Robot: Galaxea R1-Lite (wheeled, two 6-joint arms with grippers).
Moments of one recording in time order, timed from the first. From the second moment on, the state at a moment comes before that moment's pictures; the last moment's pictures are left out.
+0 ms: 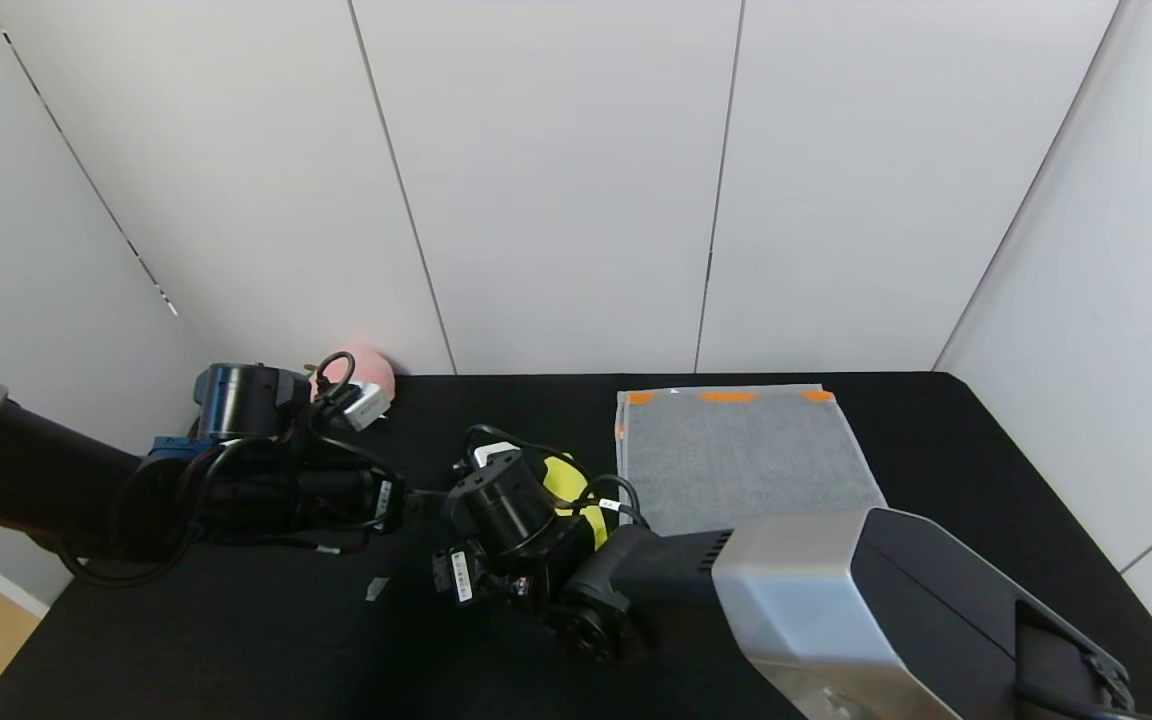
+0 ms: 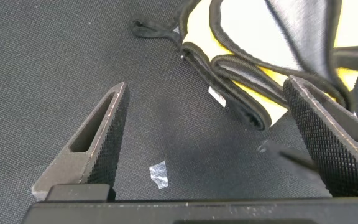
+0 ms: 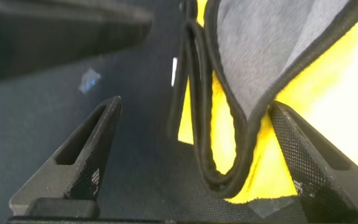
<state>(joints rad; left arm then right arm) -0.07 1.94 -0.91 -0.35 -0.36 0.14 0.94 2.58 -1.93 -0.09 -0.24 0.37</state>
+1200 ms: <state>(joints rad) -0.07 1.93 -0.91 -0.35 -0.36 0.14 0.97 2.64 -1.97 -0.10 -0.26 0.36</state>
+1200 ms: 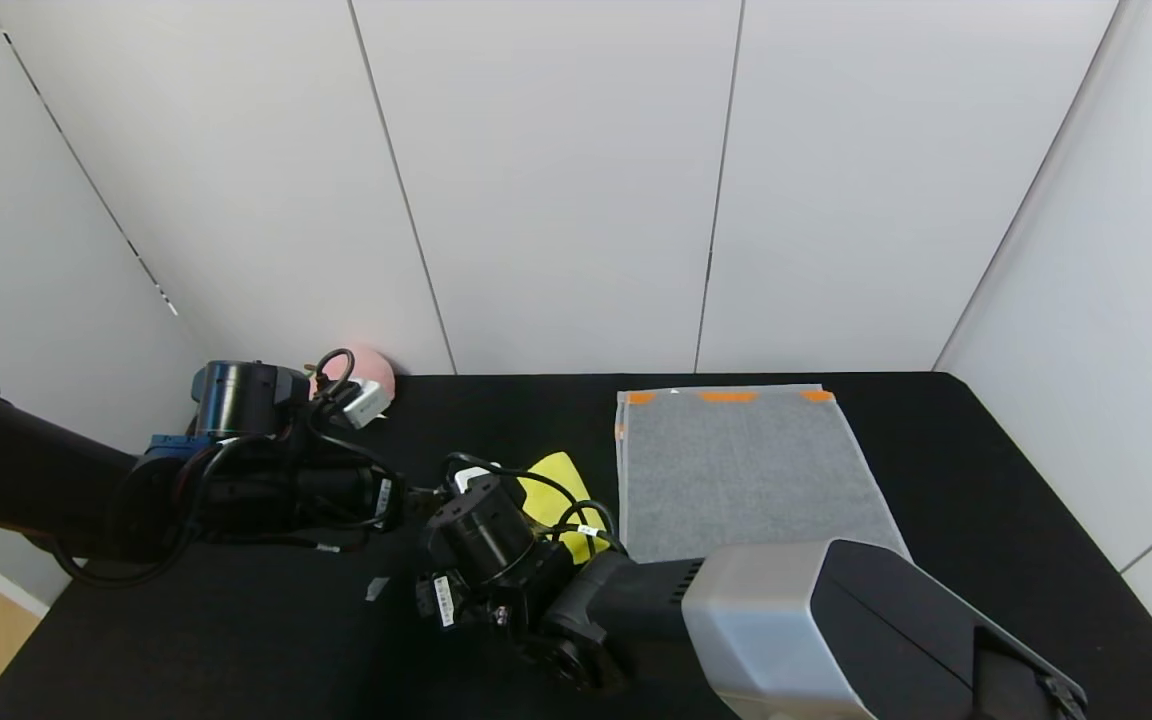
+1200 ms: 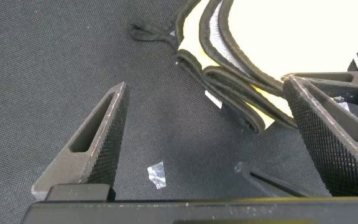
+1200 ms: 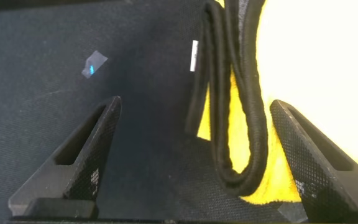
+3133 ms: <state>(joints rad) -0.44 1.73 -0.68 -0.35 -0.37 0.05 0.56 2.17 -1.21 -0.43 -0.13 0.36</state>
